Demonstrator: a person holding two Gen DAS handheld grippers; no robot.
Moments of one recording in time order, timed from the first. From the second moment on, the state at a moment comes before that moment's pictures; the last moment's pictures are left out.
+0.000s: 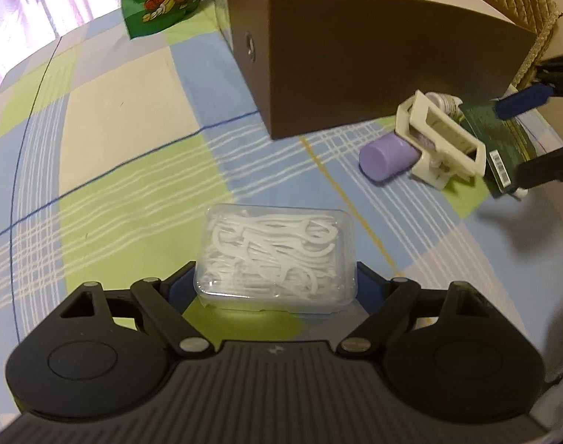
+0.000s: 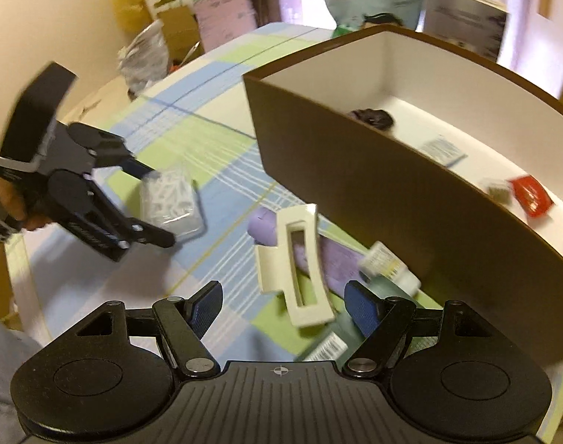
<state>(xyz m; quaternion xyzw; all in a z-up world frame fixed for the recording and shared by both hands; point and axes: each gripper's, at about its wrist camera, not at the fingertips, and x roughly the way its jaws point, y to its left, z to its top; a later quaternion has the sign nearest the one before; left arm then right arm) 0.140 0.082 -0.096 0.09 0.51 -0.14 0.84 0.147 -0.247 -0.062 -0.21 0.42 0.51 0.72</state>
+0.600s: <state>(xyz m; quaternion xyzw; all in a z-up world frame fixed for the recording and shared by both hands) 0.122 0.085 -0.097 0.05 0.51 -0.08 0.85 0.150 -0.227 -0.085 -0.23 0.42 0.49 0.73</state>
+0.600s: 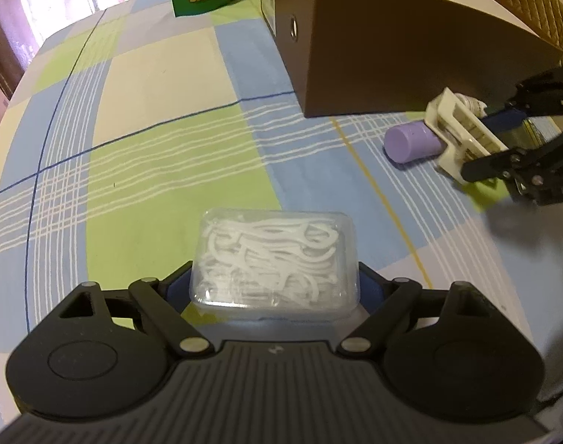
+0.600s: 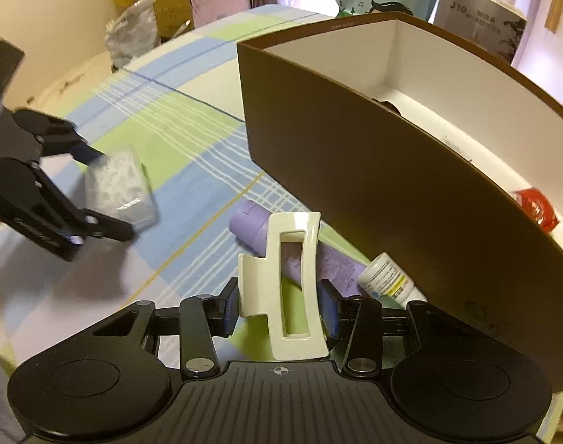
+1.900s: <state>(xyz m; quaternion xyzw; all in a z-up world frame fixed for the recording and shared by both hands) 0.162 0.000 0.046 0.19 0.41 -0.19 0.87 0.207 -0.390 0.018 -0.02 0.50 0.43 0.75</state>
